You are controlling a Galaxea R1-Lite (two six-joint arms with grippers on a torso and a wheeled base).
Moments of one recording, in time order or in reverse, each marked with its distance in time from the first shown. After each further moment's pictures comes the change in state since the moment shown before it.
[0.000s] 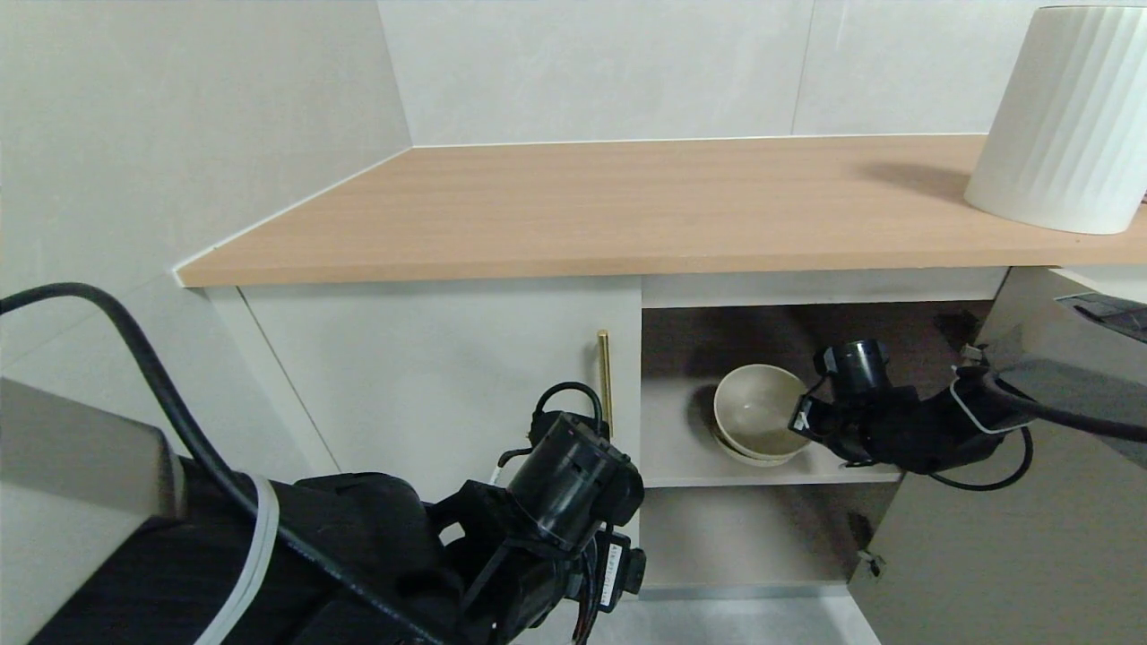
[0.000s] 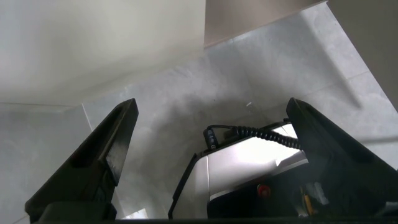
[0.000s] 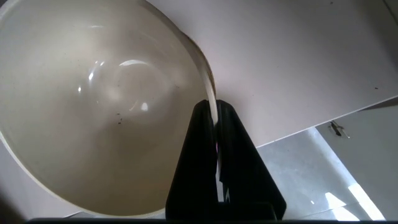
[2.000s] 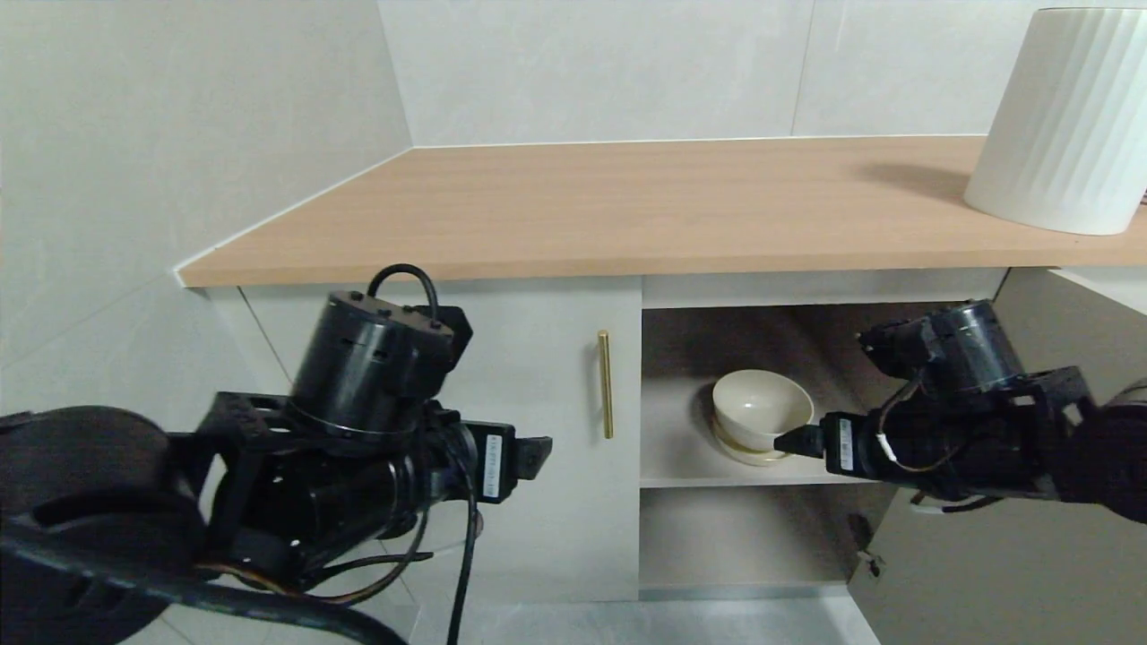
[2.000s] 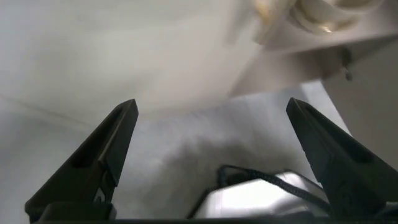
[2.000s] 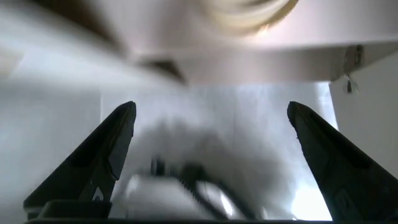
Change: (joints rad) left arm 0.190 -0.307 0.046 0.007 0.016 0.063; right arm 0.209 -0.603 0.304 0.326 0.185 -0.173
